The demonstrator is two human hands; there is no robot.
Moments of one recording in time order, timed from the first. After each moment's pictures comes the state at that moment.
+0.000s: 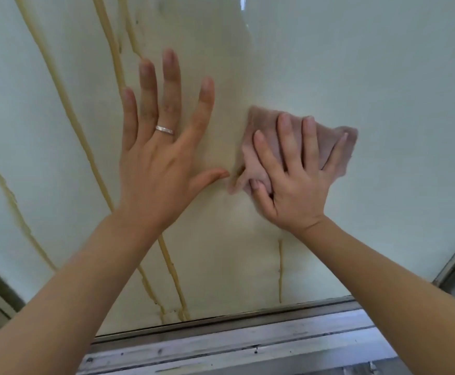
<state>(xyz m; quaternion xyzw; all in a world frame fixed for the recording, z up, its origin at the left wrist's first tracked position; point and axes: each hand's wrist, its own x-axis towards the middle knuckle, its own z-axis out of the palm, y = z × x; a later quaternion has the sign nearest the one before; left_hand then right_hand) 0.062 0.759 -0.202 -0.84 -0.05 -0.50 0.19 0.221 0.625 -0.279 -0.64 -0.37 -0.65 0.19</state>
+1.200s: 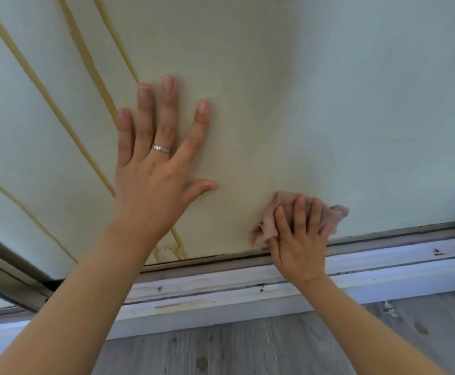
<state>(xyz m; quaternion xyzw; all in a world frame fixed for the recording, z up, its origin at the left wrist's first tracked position) 0.055 0.768 -0.343 -0.87 -0.08 -0.42 0.23 0.195 0.595 -0.538 -0.77 -0.38 -0.46 0.22</state>
